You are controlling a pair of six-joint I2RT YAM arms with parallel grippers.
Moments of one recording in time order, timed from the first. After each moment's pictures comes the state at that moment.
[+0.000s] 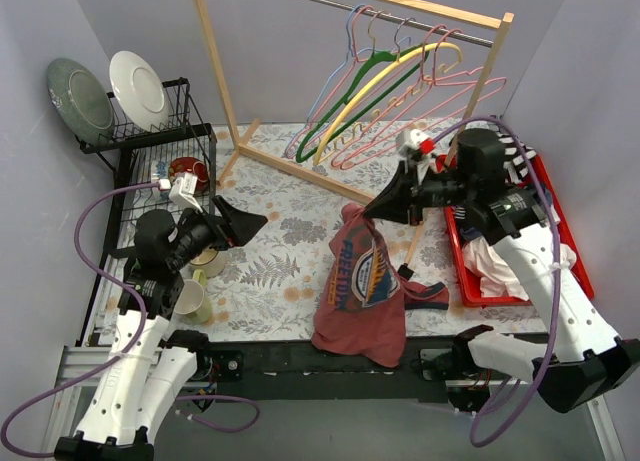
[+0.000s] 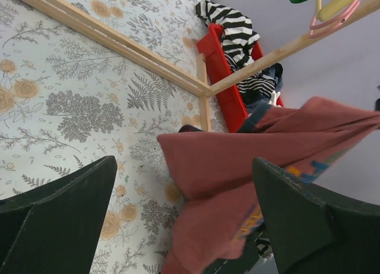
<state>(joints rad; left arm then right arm) -0.16 0.64 0.73 -0.29 0.50 -0.66 0.35 1.11 1.30 -0.47 -1.17 -0.04</state>
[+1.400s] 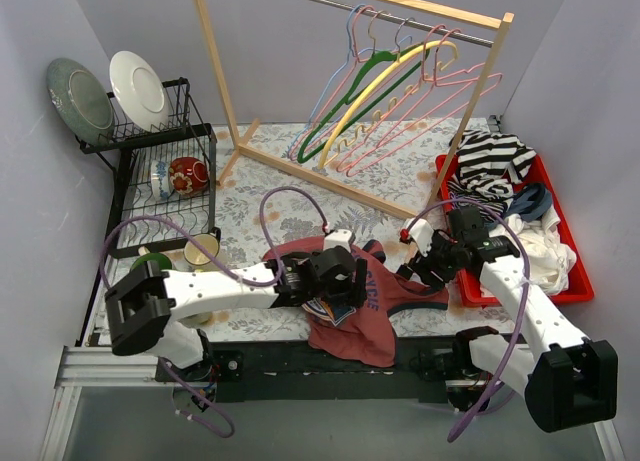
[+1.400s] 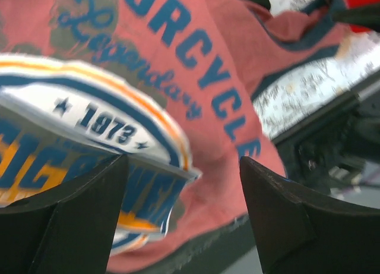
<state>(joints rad) -1.19 1.42 0.90 -0.29 -0.20 -0.86 0.25 1.01 0.68 -0.77 -0.34 -0.76</state>
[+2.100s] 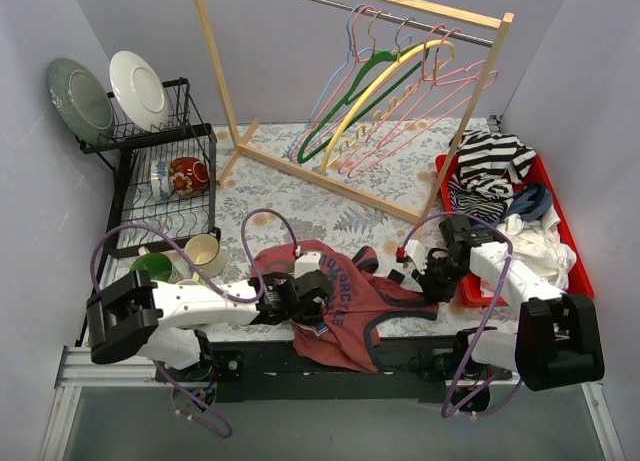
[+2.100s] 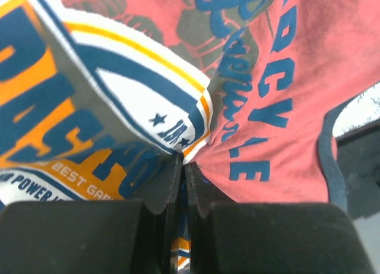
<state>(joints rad) -1.22 1.38 0.69 -0.32 -0.26 -1.01 0.19 1.22 0.61 -0.88 -0.44 -0.90</state>
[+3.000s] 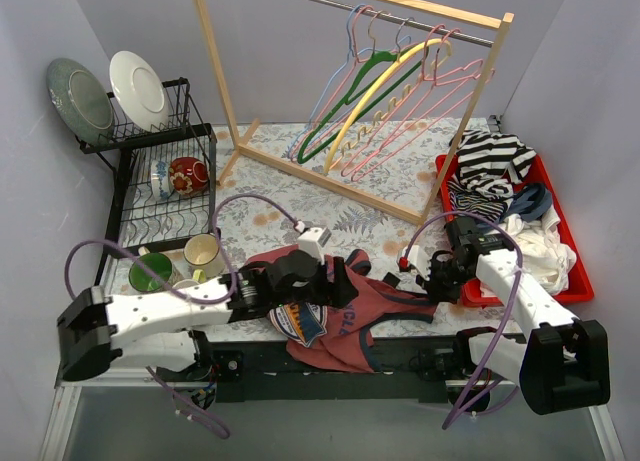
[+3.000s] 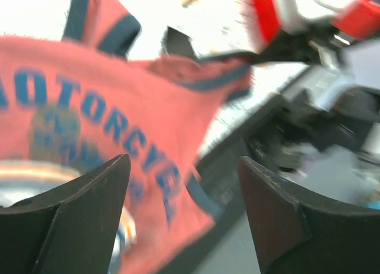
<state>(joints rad) -1.18 1.09 0.69 -0.13 -0.15 -0.86 0.19 1.10 0.64 -1.01 -0.45 -1.08</state>
